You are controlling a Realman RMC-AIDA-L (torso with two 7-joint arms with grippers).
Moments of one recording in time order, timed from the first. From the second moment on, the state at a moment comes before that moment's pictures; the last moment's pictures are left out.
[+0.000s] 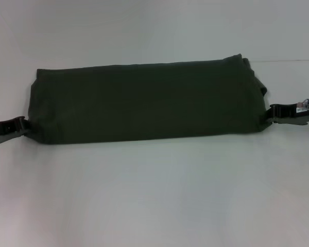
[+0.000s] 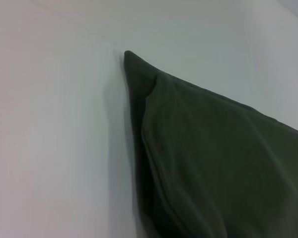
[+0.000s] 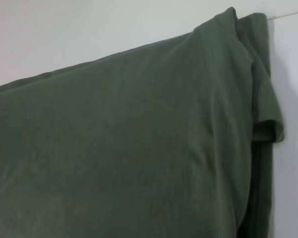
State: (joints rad) left arm -0.65 -1.90 0.63 0.39 2.20 0.99 -2.23; right arm 0.80 1.90 -0.75 -0.40 -2.40 -0.99 2.40
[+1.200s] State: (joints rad) left arm -0.58 -1.81 0.63 0.49 2.29 1.45 -2.40; right arm 0.58 1.92 -0.63 -0.67 -2.34 -1.45 2.35
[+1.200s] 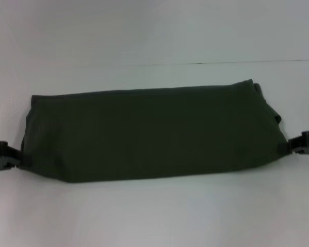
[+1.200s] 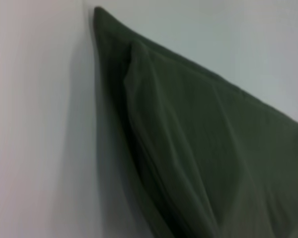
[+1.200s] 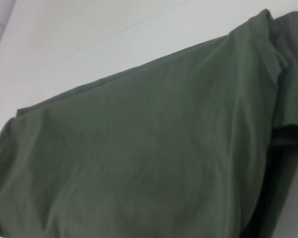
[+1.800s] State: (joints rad) left arm -0.60 -1.80 0.63 0.51 2.33 1.51 -2.46; right arm 0.57 1.91 -0.61 -0.66 -2.32 -1.50 2.37
